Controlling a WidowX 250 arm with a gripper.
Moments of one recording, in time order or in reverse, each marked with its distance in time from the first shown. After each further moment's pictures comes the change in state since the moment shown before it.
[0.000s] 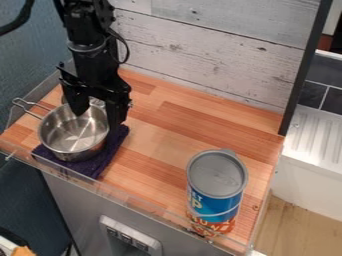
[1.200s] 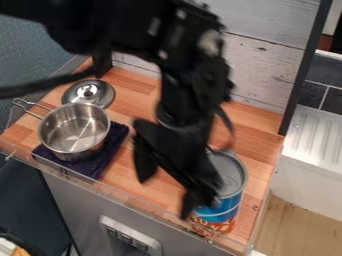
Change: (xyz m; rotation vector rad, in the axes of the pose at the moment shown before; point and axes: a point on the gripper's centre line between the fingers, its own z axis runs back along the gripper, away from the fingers) arm -0.070 -0.159 0.024 -0.012 0.034 -0.295
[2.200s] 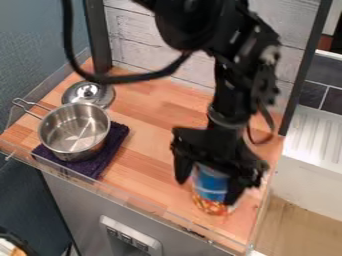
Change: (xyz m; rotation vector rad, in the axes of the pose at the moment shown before) arm 0.055 0.008 -0.029 -0.001 0.041 0.303
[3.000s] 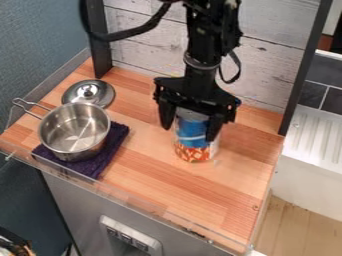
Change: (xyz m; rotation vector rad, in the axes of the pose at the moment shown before) arm 0.064 0.052 0.005 0.043 -0.075 0.141
